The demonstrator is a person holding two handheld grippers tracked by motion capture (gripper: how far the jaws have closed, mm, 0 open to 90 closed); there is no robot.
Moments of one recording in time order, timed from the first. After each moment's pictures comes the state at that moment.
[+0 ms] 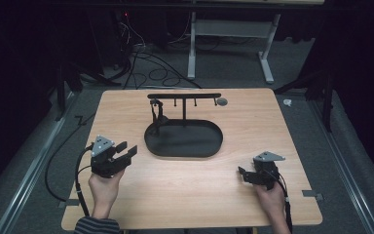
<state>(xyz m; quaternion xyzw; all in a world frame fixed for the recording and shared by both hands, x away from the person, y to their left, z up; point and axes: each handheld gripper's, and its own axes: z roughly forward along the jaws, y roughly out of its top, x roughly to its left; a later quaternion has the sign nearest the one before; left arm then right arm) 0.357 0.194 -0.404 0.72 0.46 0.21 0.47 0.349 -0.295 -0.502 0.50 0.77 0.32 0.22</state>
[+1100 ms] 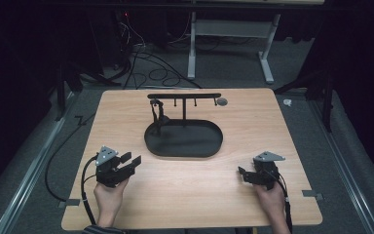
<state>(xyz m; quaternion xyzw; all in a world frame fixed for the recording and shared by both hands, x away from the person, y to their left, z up) 0.348 0.189 -0.435 0.72 0.48 0.17 0.48 0.350 -0.295 -0.502 0.50 0.77 0.32 0.22</state>
